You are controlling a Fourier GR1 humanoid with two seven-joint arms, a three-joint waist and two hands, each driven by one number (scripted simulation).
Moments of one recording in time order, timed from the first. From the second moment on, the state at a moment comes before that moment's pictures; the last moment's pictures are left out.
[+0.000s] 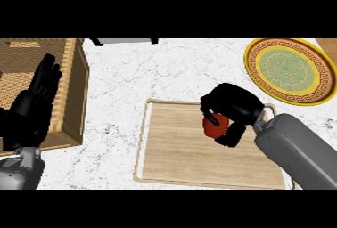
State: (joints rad) left arm -0.20 0.35 -0.07 -1.78 0.05 0.28 0.32; right arm -0.64 -0.50 0.63 -1.38 0.52 0.26 -0.10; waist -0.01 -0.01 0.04
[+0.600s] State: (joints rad) left arm -0.17 0.35 -0.04 -1.80 0.04 0.27 0.33; right arm -0.59 -0.62 0.29 -1.34 0.43 0.03 -0.14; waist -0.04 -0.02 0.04
